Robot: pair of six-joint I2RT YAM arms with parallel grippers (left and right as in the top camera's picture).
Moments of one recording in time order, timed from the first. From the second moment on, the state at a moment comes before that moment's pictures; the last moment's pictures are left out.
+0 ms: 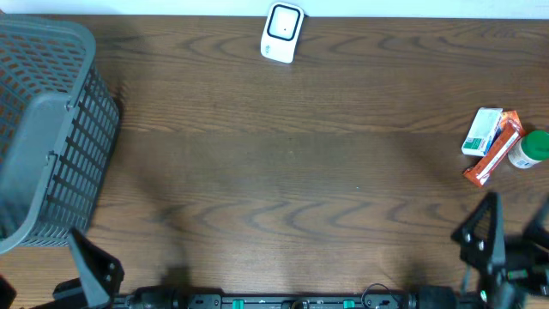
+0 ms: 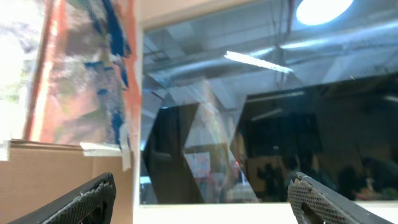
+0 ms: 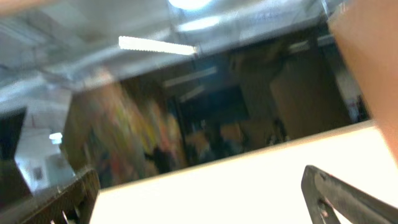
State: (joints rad) left arm 0.10 0.00 0.77 -0.03 -0.10 0.14; right arm -0.06 0.01 0.51 0.10 0.02 0.41
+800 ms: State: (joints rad) left arm 0.10 0.00 0.72 0.00 -0.19 -0.03; right arm -0.06 0.01 0.01 0.00 0.19 0.69
